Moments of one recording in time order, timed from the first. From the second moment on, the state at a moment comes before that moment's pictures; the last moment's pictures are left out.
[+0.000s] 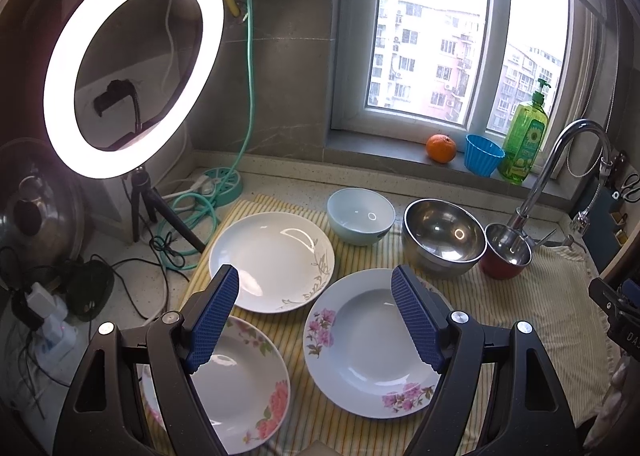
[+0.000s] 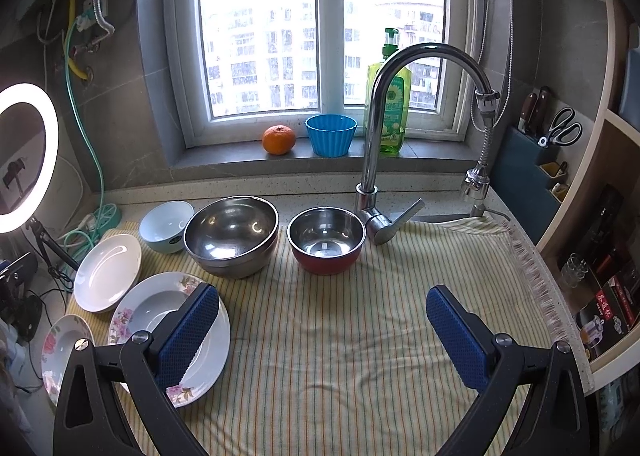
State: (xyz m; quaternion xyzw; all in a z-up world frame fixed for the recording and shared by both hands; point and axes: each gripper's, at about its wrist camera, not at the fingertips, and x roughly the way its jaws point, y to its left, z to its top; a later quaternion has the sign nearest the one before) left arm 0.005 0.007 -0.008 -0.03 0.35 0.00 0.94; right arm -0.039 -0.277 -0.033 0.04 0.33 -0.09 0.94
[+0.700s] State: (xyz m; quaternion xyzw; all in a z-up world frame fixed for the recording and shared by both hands) left arm 0.023 0.036 -0.064 -0.08 0.44 0.00 0.89; right arm -0.008 -0.265 -0.081 0.04 0.37 0.01 0.93
